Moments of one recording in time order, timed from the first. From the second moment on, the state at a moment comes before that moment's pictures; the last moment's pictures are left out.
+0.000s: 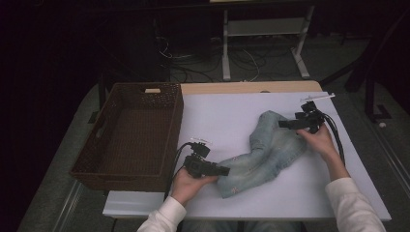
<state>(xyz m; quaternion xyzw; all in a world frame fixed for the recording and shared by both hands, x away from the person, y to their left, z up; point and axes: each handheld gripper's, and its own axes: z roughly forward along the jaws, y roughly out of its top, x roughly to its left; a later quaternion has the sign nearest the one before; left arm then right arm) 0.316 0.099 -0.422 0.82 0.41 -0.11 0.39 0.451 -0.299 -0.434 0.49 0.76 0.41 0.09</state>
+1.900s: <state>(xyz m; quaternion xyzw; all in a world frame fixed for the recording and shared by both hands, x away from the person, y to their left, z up) 0.336 0.103 -0.408 0.84 0.38 -0.06 0.40 0.460 -0.305 -0.441 0.53 0.75 0.39 0.06</state>
